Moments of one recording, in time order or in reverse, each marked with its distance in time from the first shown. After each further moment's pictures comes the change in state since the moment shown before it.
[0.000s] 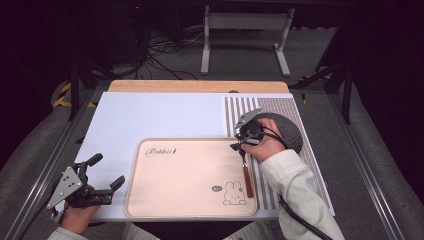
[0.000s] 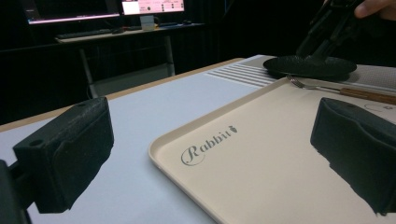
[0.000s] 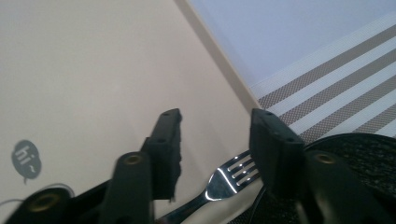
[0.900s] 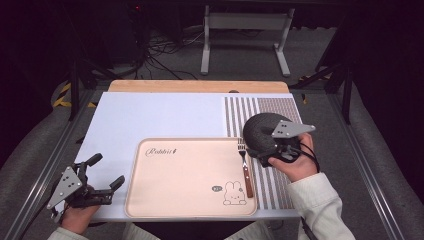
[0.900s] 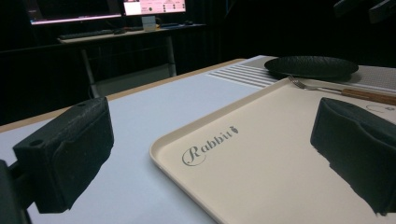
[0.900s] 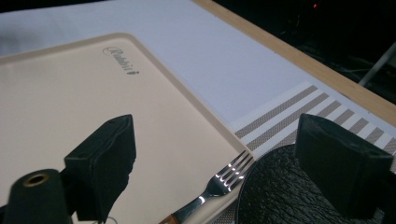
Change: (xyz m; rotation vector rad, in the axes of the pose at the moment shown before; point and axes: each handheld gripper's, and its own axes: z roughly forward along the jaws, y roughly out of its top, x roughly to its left) left arm 0.000 0.000 0.000 -0.004 0.009 -0.001; right arm 0.023 -0.062 -0.071 -0.436 -0.107 0.081
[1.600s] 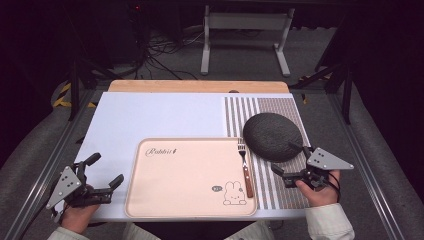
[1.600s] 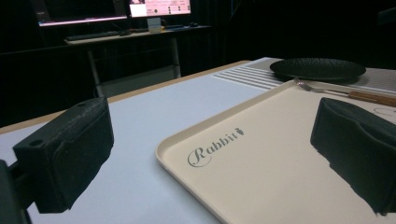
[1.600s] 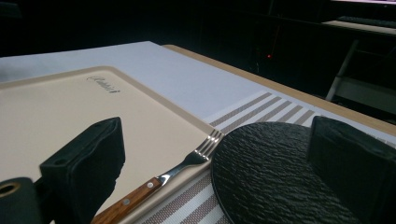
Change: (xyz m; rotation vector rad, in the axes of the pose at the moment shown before) left arm 0.002 -0.001 0.000 -0.010 0.024 -0.008; right arm 0.004 -0.082 -0.049 -0.246 -0.125 0.062
